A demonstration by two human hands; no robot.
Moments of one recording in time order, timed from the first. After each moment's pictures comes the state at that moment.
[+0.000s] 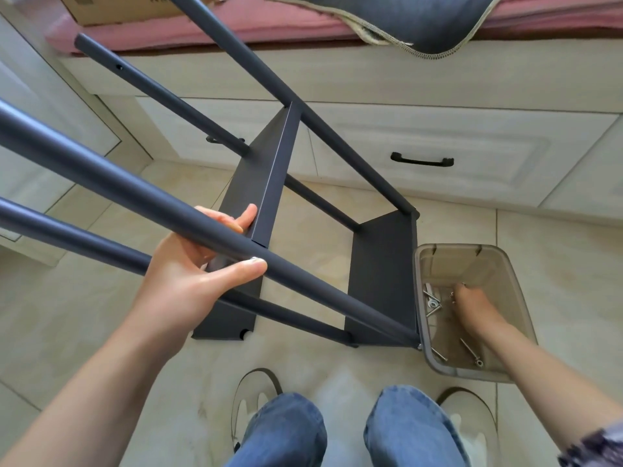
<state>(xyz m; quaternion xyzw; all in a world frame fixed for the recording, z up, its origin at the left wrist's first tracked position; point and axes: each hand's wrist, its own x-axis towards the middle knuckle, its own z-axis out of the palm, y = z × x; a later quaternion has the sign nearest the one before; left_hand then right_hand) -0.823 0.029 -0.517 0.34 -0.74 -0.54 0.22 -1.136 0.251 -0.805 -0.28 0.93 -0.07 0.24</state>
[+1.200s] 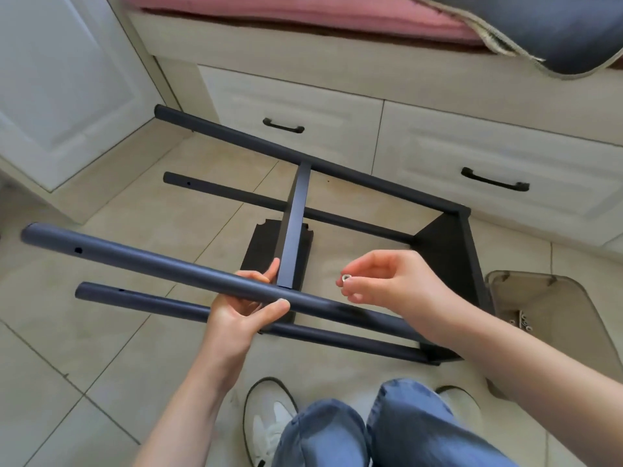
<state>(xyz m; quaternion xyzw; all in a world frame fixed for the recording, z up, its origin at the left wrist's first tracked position) -0.733 -0.016 -0.624 0.39 -0.53 -0.68 0.30 -0.938 0.091 -0.576 -0.29 0.67 -0.47 0.49</state>
